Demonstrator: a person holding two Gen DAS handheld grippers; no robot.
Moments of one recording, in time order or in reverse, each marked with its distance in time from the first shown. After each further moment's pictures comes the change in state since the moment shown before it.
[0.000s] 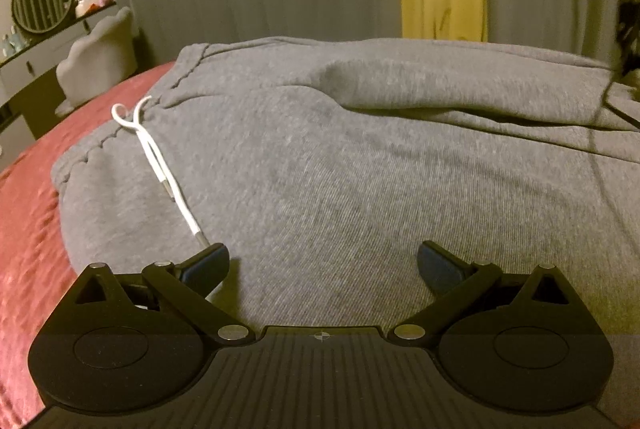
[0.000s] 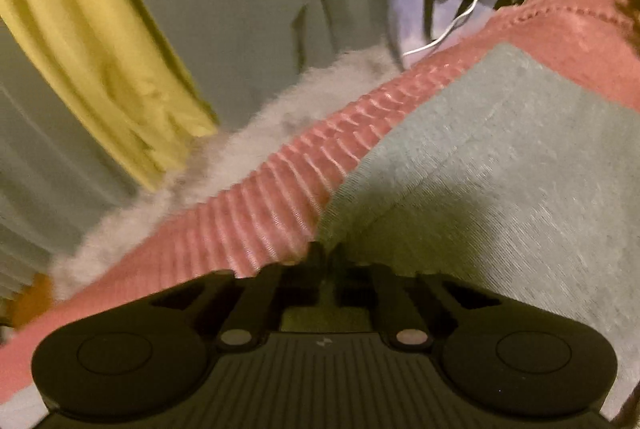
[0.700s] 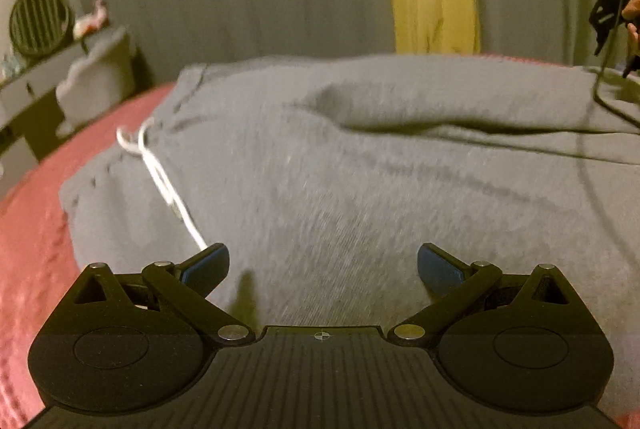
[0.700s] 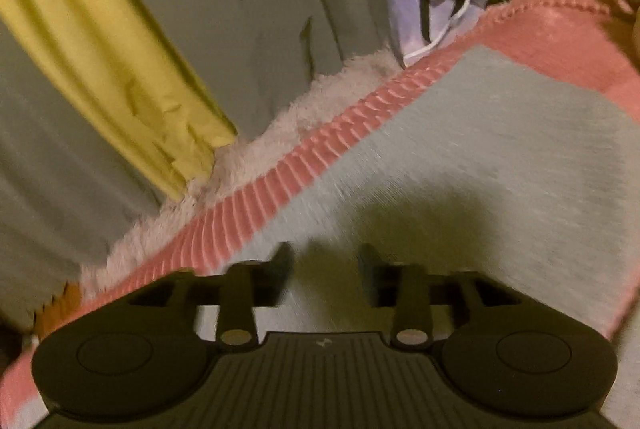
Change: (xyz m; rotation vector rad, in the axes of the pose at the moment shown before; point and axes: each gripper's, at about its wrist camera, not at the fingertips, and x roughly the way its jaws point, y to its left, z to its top) left arm -0.008 0.001 0.002 0.047 -0.028 0.027; right arm -0.017 0.012 -0.005 0.071 0.026 -0.028
